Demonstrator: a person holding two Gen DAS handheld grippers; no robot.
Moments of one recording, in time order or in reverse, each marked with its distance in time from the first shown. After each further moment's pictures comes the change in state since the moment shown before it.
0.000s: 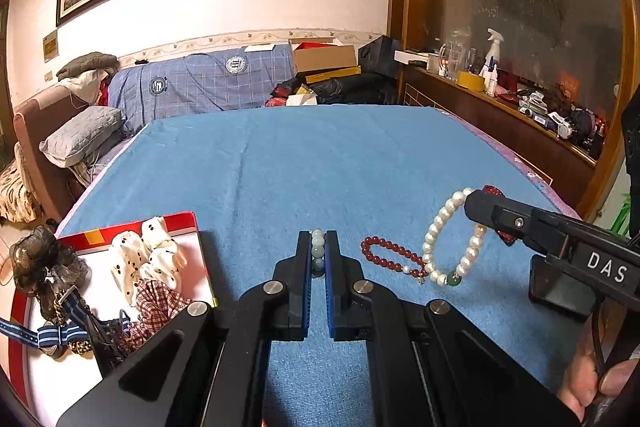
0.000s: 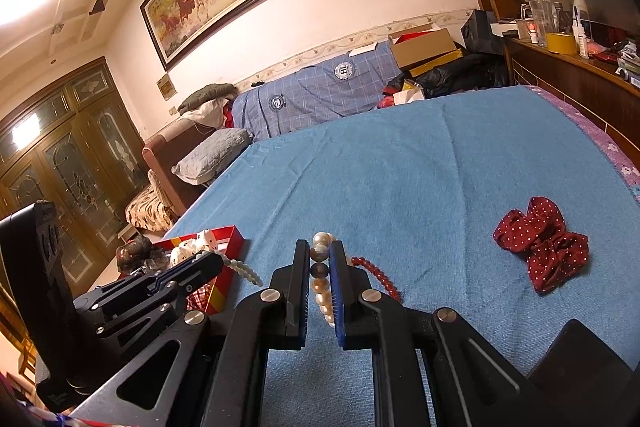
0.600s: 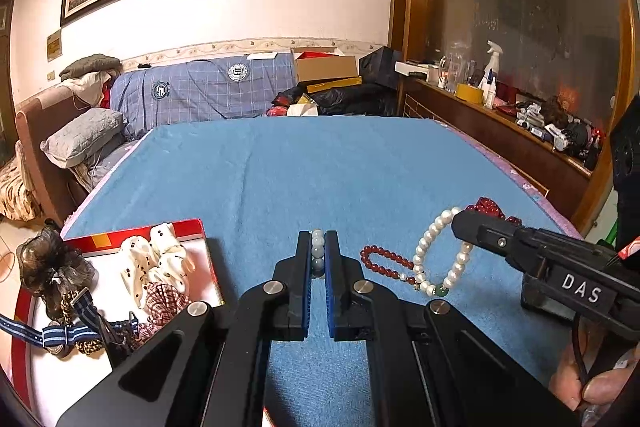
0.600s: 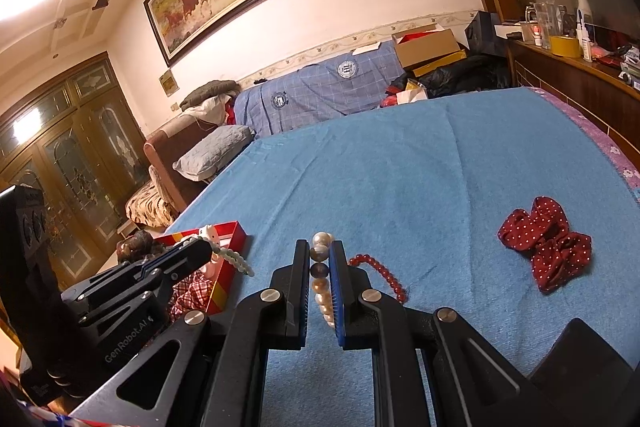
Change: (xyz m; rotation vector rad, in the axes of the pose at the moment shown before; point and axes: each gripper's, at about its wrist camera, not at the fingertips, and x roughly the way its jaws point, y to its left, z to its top) left arm -0.013 0.003 0.001 -0.027 -0.037 -0.006; right arm 0.003 0.007 -0.002 -0.019 0.007 0.005
